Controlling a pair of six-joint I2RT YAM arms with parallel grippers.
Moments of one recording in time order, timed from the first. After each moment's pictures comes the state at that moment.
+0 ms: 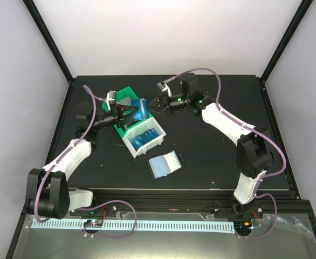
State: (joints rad) left arm -0.13 1.25 0.70 0.56 1.04 -1.38; right arm 0.55 1.80 1.46 -0.11 -1.04 0.87
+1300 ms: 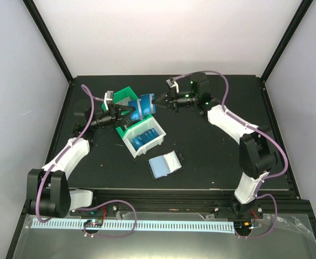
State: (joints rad) left arm -0.09 1.25 0.72 0.46 1.06 -1.26; right arm 0.50 1.78 1.36 0.16 -1.10 1.18
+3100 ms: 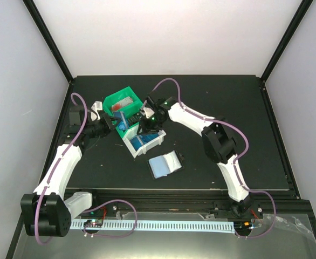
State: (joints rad) left arm 0.00 1.07 0.77 -0.29 0.66 -0.72; right arm 0.74 2.23 1.87 -0.78 -0.58 0.44
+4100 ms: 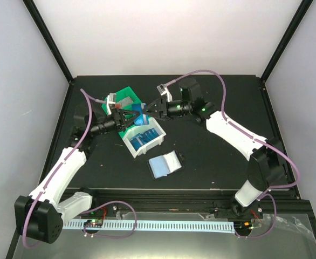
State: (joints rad) left arm -0.21 1.03 0.77 0.09 0.88 -1.10; right arm 0.63 1.64 1.38 -0.14 -0.85 0.80
